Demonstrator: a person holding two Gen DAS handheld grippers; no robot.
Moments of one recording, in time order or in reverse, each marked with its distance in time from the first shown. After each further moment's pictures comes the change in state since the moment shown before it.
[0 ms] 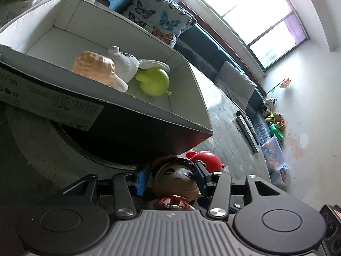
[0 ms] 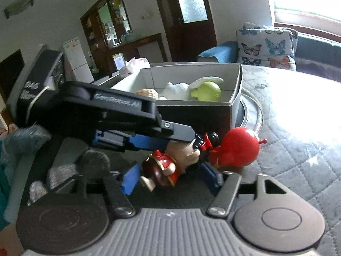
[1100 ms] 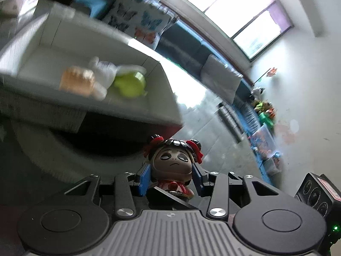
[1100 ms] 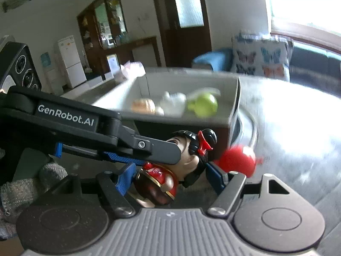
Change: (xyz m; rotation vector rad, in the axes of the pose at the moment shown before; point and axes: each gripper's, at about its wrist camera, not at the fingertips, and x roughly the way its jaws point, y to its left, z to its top) left arm -0.044 -0.033 0.001 0.106 -0.010 -0.058; right arm -0.011 0.022 0.023 -0.086 -0.041 -0.066
